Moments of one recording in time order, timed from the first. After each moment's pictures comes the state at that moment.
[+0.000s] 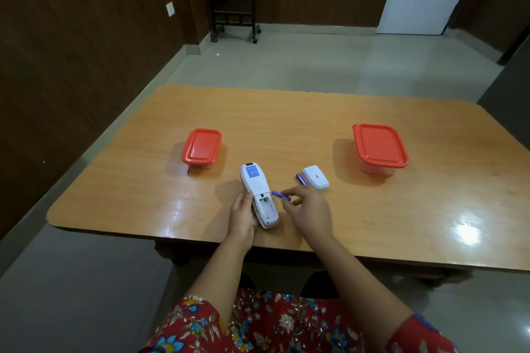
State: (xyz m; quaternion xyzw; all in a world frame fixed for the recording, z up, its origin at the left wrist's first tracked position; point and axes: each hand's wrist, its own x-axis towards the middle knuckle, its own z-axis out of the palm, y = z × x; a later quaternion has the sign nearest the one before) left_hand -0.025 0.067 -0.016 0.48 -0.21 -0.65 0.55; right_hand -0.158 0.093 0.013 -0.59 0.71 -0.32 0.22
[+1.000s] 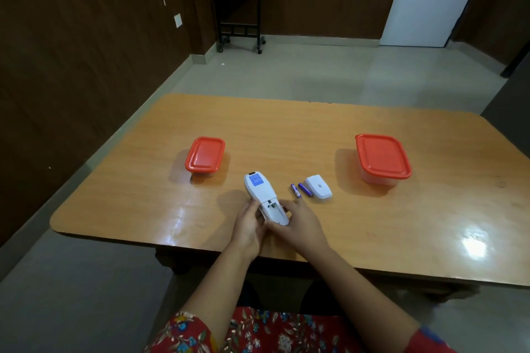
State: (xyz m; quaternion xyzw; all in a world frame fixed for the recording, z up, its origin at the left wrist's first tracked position) left_hand -0.031 0.069 -0.004 0.46 -0.17 -0.70 0.52; right_hand -0.151 0.092 0.006 -0.67 0.66 -0.23 0.25
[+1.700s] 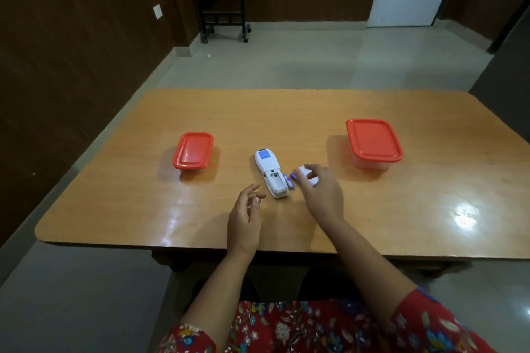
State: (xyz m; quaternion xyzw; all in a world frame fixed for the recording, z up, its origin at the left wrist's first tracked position) left_hand -0.027 0.089 -0.016 0.57 -0.56 -0.37 0.48; right_hand -0.194 0.057 0.006 -0.51 0.74 -0.40 0.19
